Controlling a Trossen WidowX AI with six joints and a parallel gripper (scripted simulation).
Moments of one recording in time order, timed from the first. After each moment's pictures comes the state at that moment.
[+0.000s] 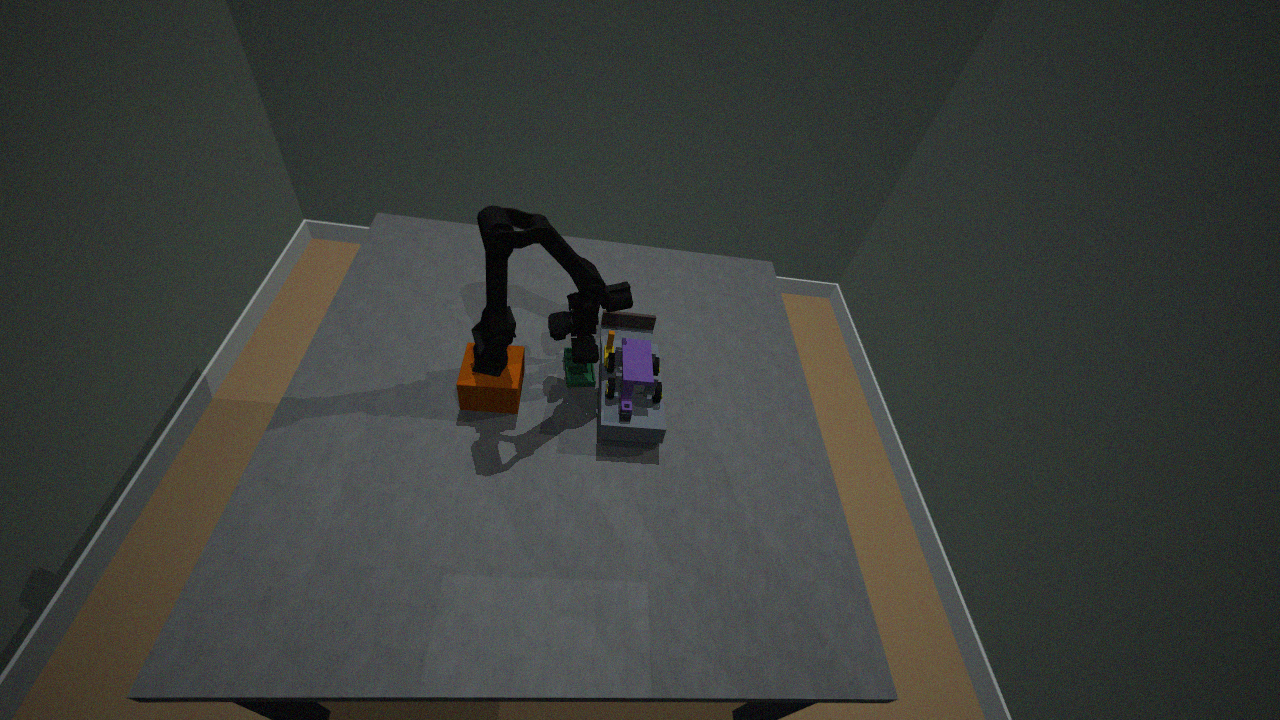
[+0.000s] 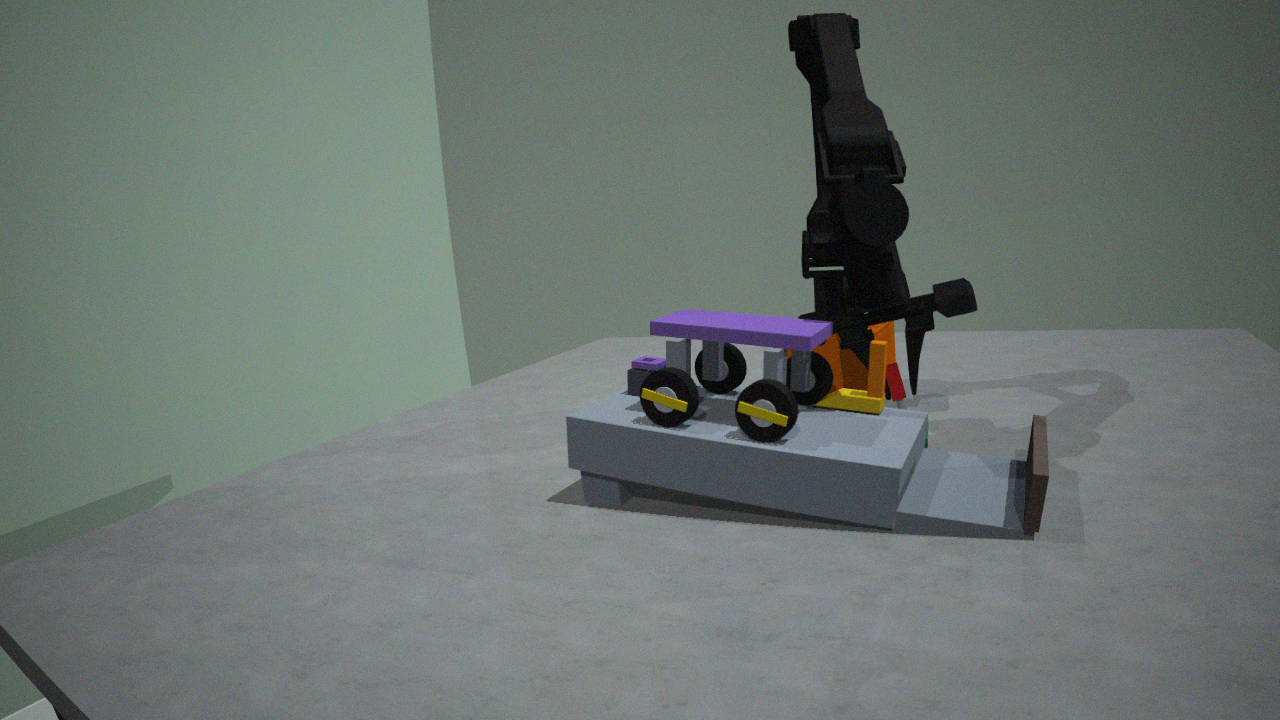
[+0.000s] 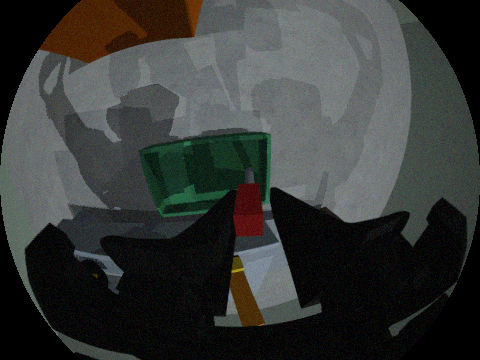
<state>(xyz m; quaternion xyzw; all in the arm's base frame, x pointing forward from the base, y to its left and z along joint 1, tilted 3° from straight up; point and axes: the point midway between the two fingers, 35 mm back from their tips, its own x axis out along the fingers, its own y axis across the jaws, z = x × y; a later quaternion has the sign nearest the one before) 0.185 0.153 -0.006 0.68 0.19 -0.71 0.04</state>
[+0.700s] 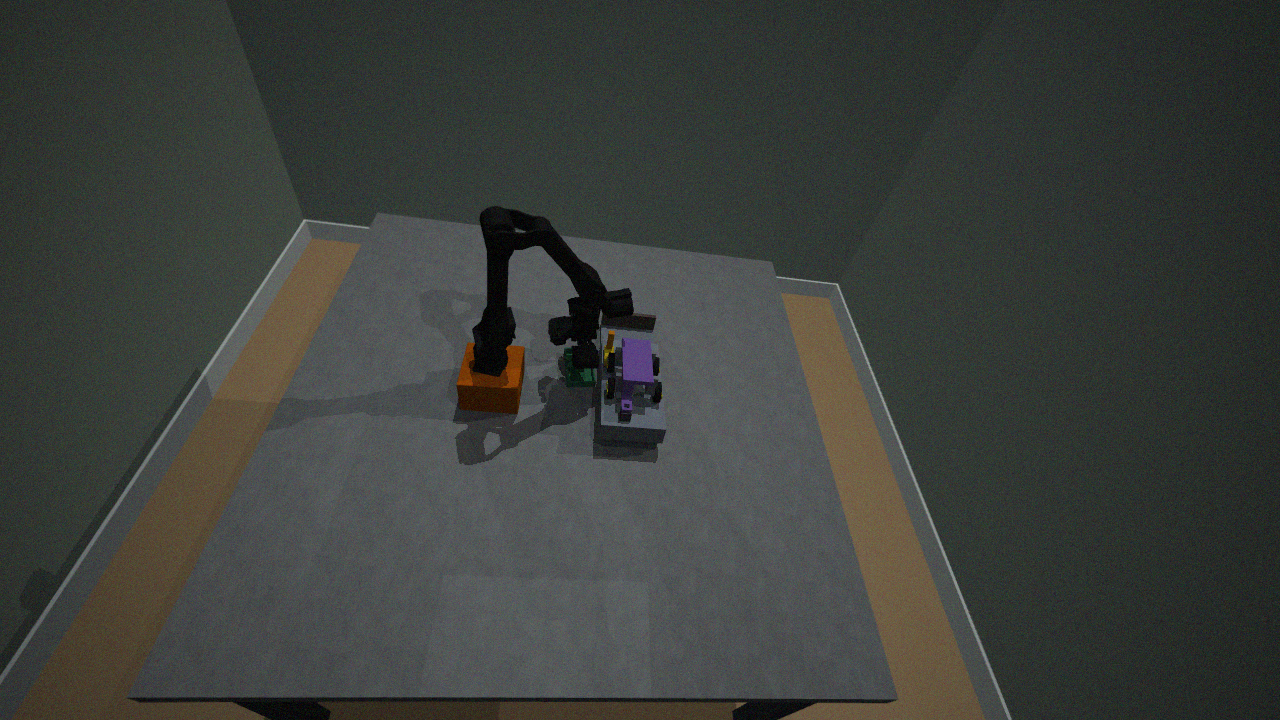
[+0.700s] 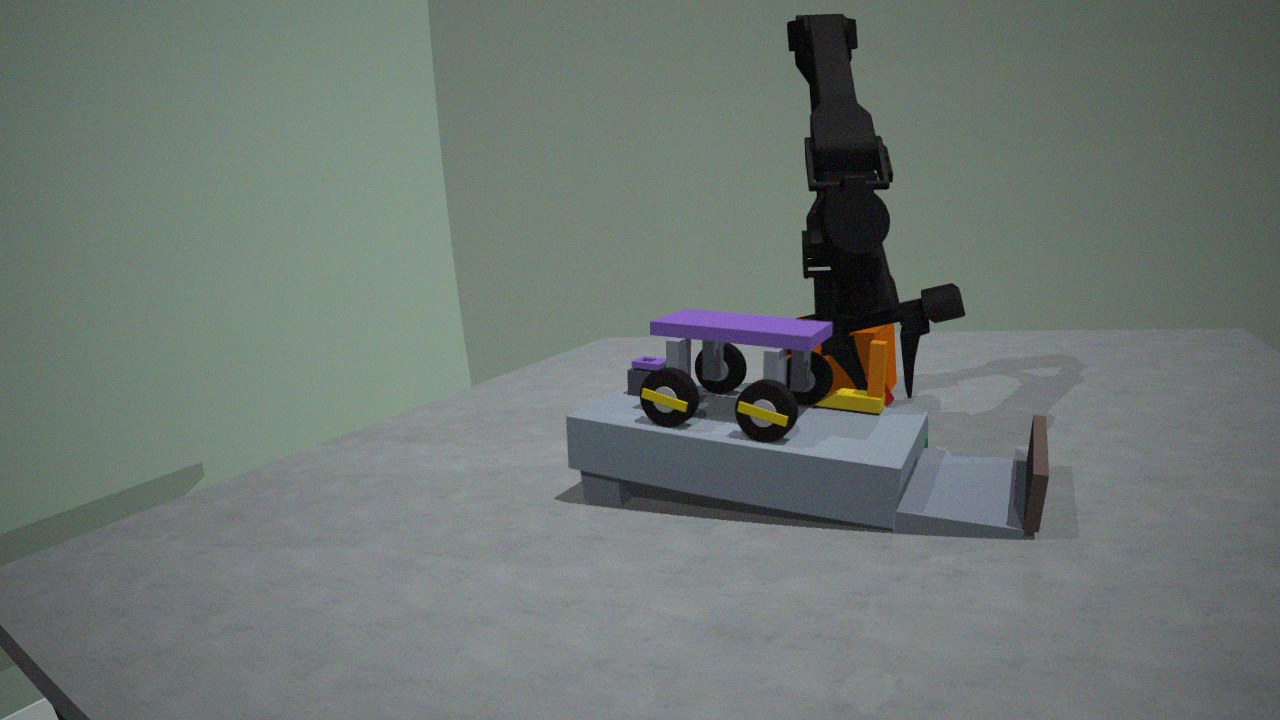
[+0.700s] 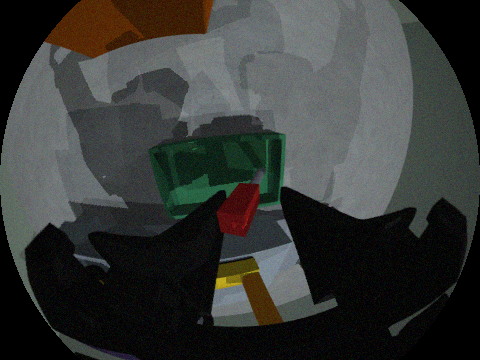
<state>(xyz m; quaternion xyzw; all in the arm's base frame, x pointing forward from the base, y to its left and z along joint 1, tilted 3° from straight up) 0.189 0.141 -0.011 0.68 0.19 -0.71 0.04</state>
